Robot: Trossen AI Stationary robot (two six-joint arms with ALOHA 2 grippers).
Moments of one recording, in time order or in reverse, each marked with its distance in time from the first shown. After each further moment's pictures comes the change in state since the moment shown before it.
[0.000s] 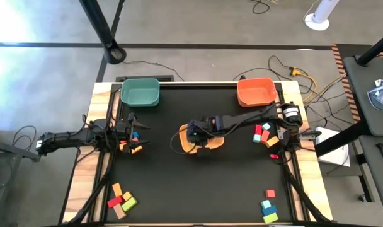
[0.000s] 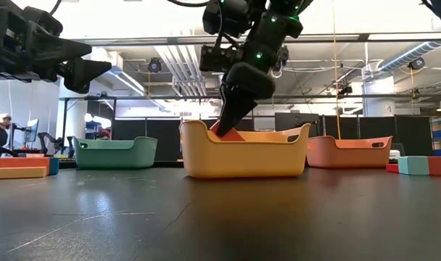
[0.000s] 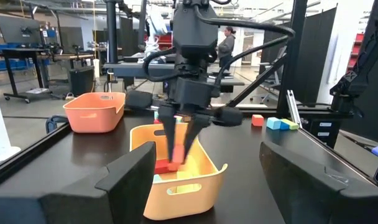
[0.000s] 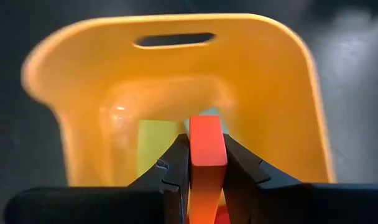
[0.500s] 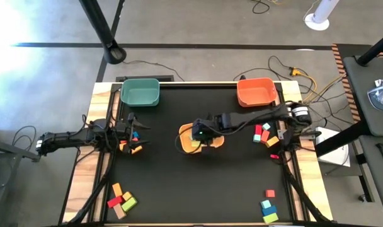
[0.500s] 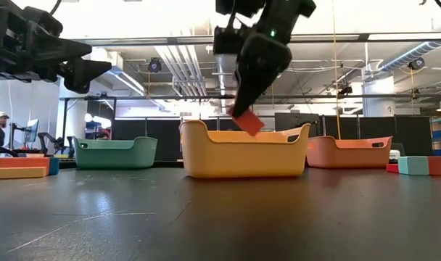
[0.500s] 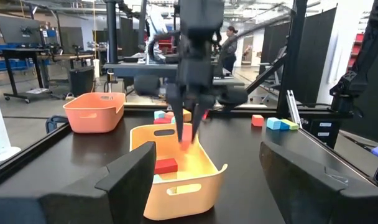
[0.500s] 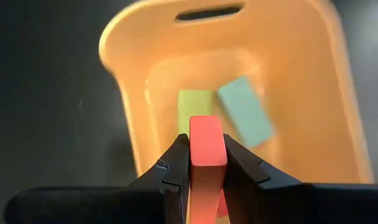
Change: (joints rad) left arm 0.000 0.000 0.000 0.000 0.000 0.000; right arm 0.019 -0.085 0.000 -0.135 -0.056 0.106
